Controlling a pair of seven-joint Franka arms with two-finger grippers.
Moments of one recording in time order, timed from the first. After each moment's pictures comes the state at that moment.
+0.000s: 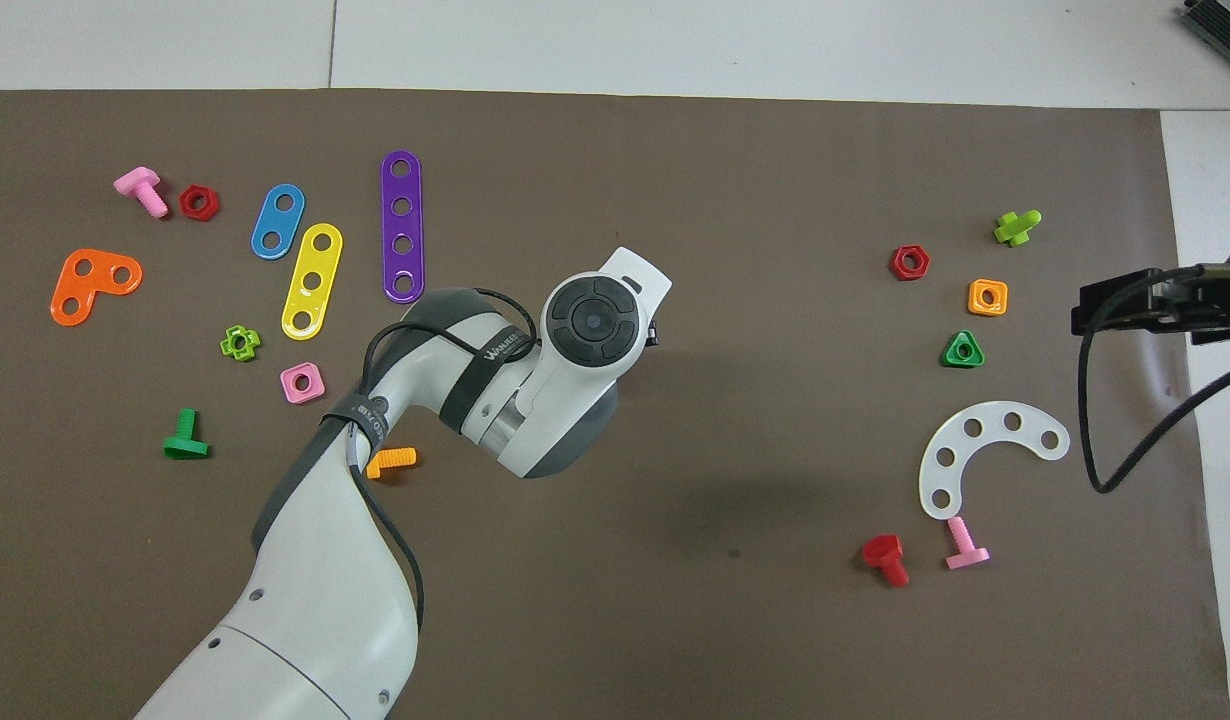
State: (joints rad) left arm -0.65 0.53 -0.03 -1.65 0.10 2.28 -0.83; right arm 0.11 -0.03 -0.10 -1.57 -0.01 1.56 0.11
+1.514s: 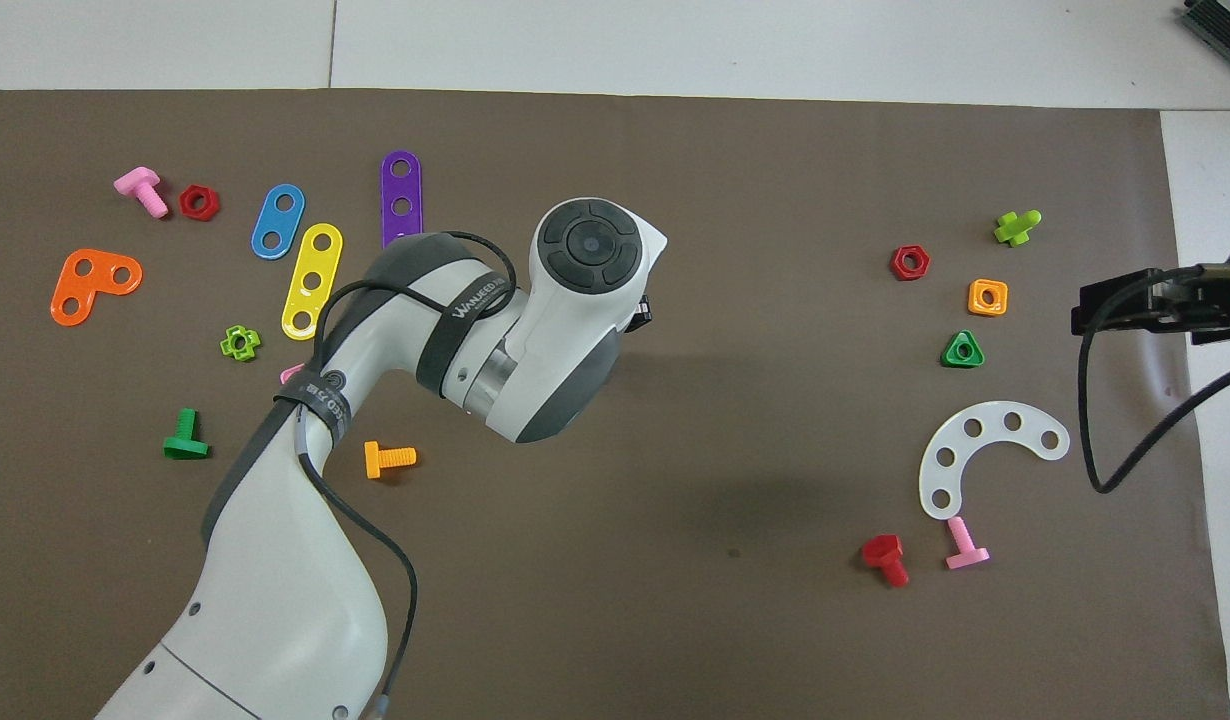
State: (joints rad) left arm -0.62 0.53 -0.03 -1.46 0.06 1.99 -0.78; right arm 0.11 -0.03 -0.10 -1.57 -0.01 1.56 0.11
